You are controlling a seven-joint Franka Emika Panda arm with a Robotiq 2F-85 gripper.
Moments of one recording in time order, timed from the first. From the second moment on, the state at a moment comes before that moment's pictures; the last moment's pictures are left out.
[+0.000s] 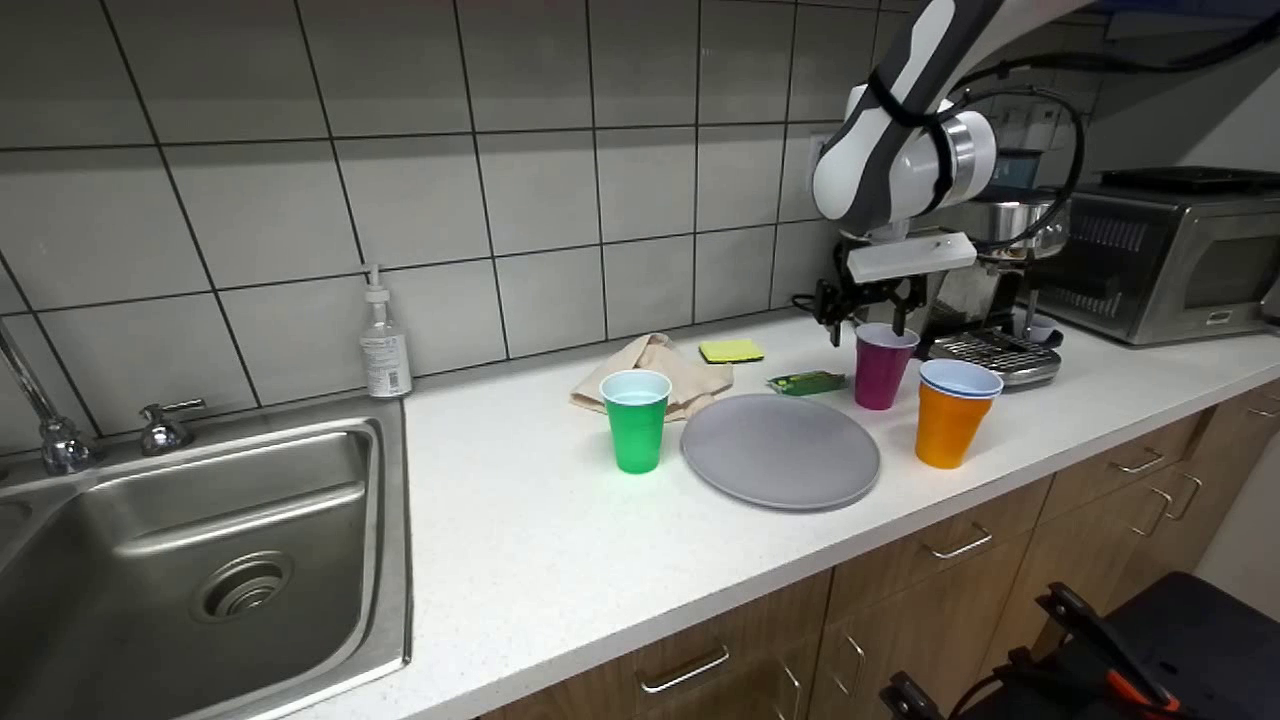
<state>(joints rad) -0.15 0.37 -0.20 -2.11 -0.19 2.60 0.16</state>
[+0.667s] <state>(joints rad) -0.15 0.48 -0.21 -2.03 -0.16 2.60 0.19</state>
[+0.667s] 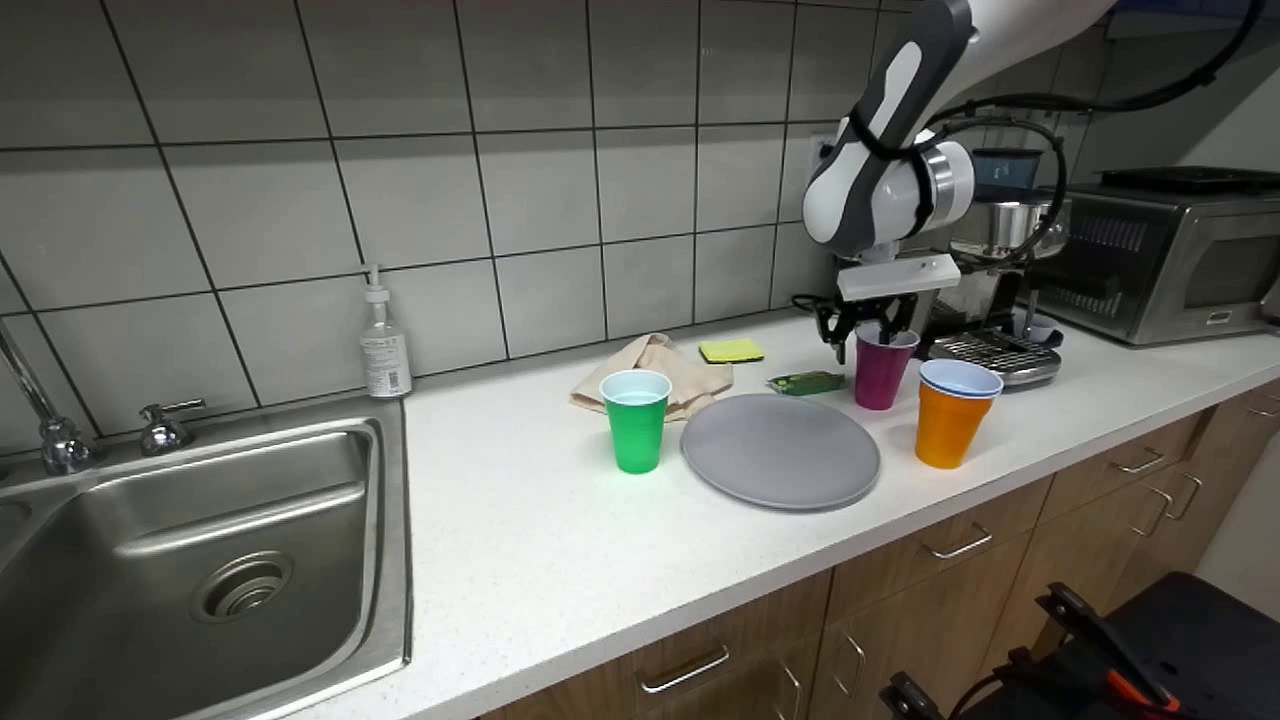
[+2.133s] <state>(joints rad) -0.12 0.39 -0.22 -2.02 -0.15 2.60 0.18</state>
